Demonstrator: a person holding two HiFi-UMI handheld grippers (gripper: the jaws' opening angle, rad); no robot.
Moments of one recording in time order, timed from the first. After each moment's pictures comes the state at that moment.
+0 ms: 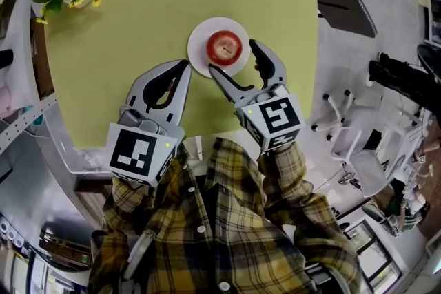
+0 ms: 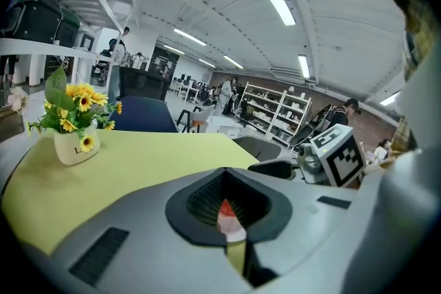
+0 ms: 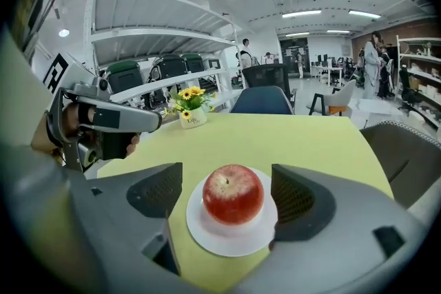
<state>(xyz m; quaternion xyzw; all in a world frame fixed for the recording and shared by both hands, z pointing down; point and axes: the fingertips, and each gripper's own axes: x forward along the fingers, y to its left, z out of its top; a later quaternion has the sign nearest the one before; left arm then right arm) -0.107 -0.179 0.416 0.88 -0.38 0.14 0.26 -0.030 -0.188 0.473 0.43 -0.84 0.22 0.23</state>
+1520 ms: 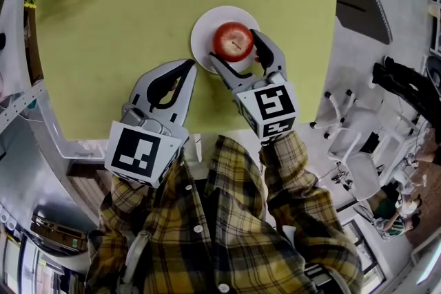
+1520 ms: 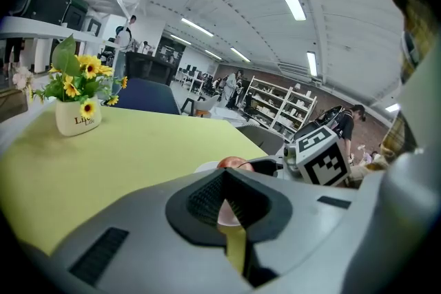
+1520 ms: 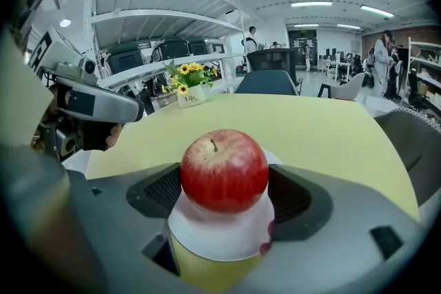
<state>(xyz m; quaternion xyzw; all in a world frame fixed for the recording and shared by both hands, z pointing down) -0.103 -0.164 0.460 0.86 -0.38 0.15 0.30 -0.034 -0.191 0.536 0.41 -0.84 0.22 0.28</state>
